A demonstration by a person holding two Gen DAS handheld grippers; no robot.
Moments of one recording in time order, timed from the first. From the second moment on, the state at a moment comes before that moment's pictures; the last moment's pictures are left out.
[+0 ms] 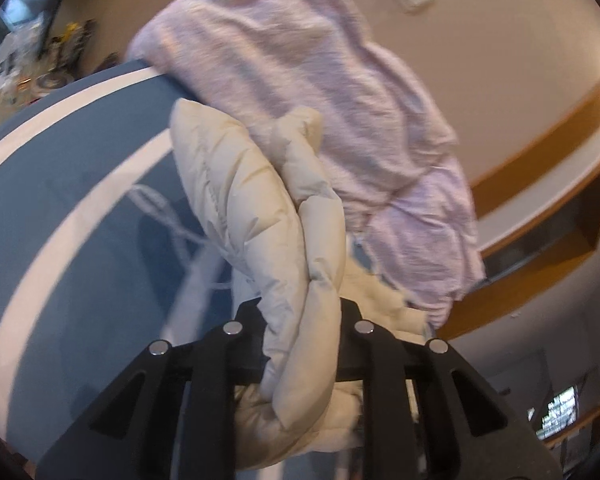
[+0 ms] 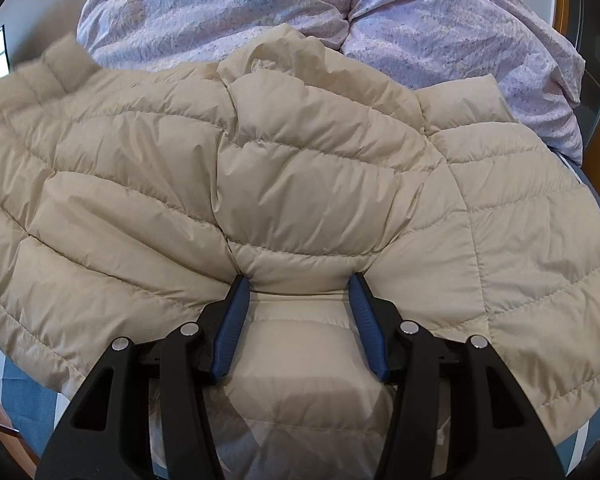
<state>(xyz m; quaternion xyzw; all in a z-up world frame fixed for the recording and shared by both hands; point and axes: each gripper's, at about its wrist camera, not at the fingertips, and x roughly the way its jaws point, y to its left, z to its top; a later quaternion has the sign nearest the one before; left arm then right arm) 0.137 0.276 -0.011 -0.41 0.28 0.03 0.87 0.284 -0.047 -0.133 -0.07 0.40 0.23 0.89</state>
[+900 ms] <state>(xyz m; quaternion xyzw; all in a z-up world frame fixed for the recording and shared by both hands) 0.251 0.070 -0.004 -0.39 0.34 -0.19 0.84 0.297 -0.074 -0.137 0.01 0.41 0.27 0.87</state>
